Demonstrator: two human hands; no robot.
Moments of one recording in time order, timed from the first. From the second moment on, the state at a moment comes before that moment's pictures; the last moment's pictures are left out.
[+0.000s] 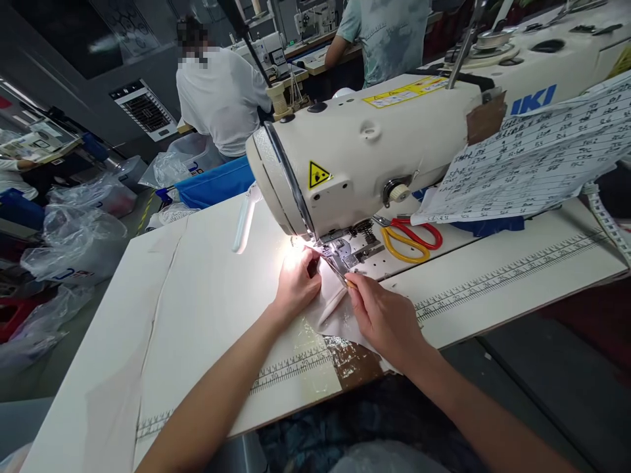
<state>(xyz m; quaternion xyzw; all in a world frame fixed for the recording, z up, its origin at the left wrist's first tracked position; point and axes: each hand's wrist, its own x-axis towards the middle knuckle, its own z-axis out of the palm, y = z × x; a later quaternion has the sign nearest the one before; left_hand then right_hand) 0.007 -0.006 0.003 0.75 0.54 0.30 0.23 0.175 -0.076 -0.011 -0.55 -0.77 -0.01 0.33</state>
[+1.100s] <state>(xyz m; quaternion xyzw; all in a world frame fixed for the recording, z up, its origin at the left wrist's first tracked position) 0.011 -0.006 0.004 0.76 0.53 0.29 0.22 0.178 -0.078 -0.009 -0.57 -0.77 0.02 0.29</state>
